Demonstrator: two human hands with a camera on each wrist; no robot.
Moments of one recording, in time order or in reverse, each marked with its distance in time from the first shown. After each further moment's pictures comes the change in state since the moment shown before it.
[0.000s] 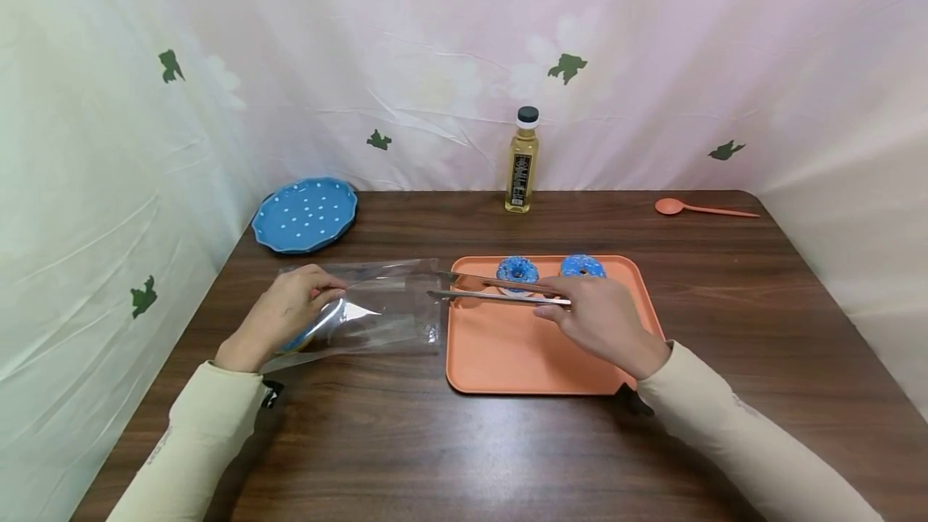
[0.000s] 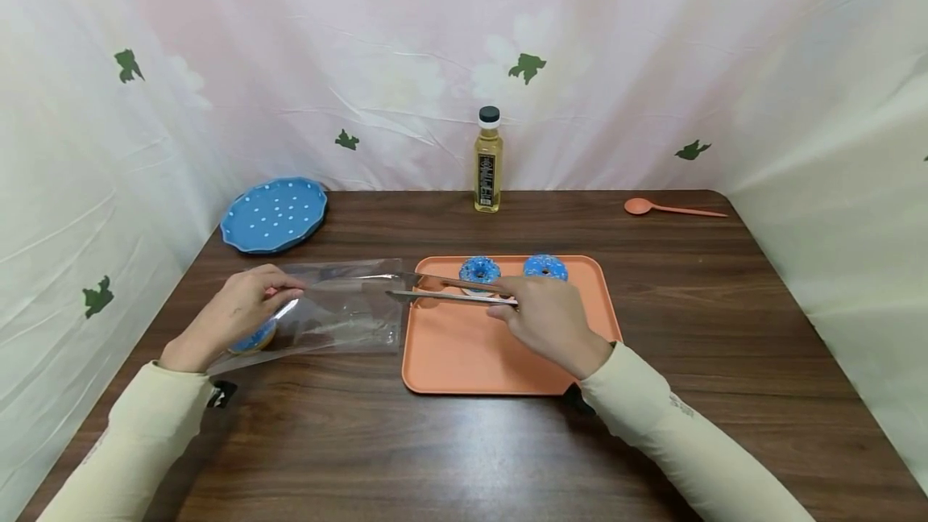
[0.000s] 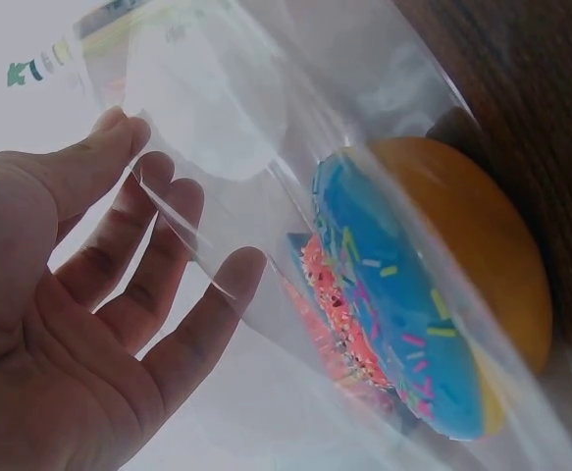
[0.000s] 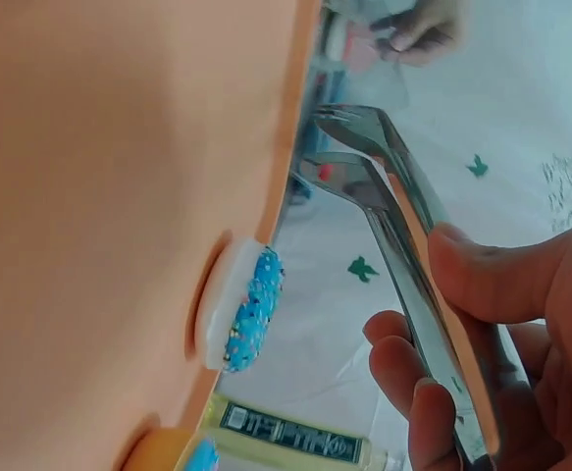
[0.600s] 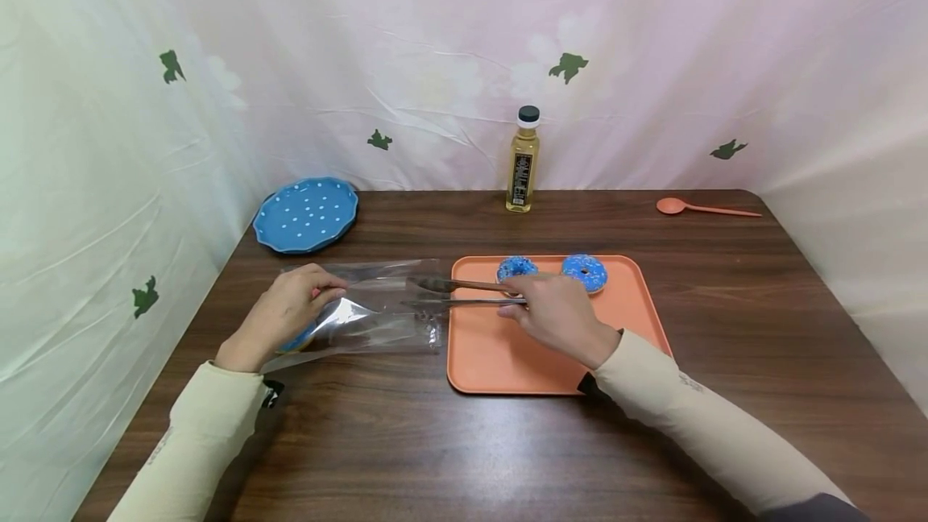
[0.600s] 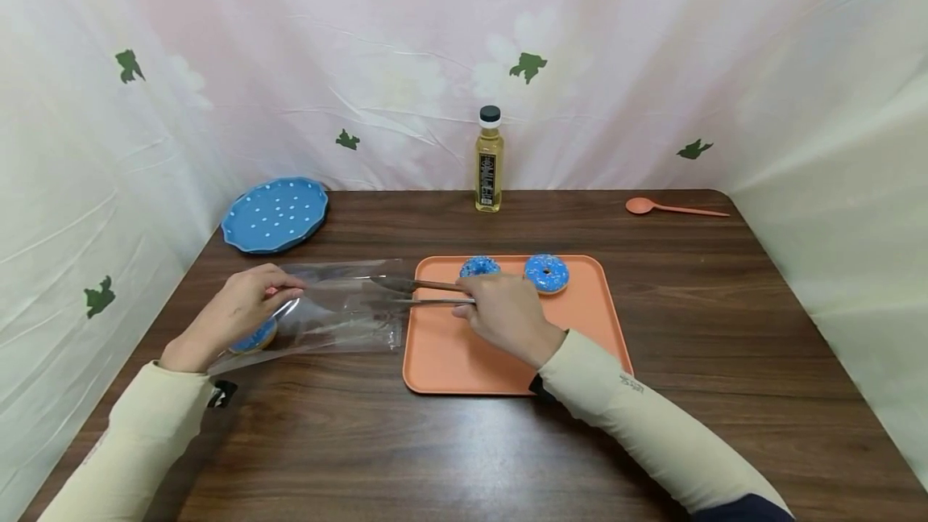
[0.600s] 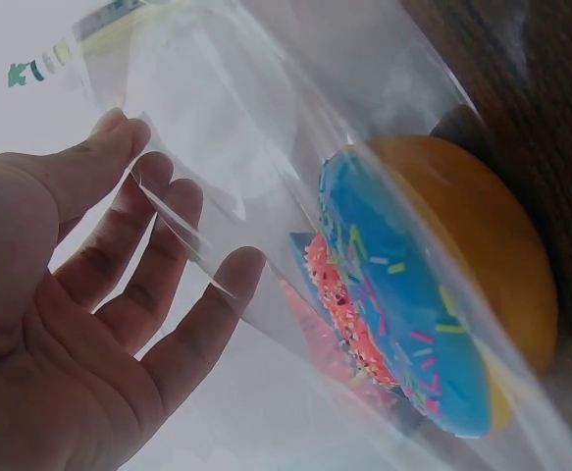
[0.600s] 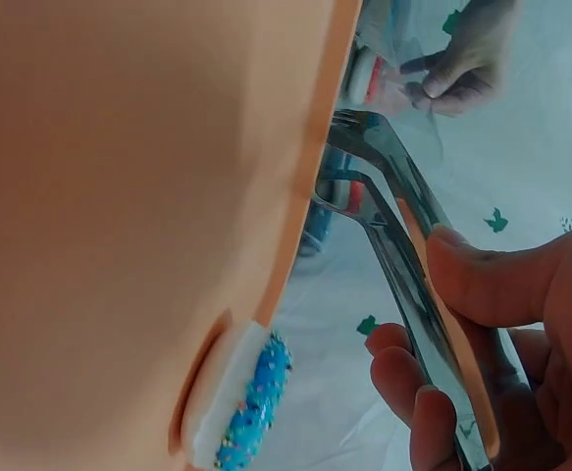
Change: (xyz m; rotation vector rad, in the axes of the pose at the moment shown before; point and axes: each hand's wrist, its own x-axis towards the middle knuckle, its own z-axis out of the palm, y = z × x) left_hand 0.000 0.002 -0.002 -0.004 -0.011 -0.016; right_hand 0.029 -0.024 0.028 -0.025 0.013 -0.142
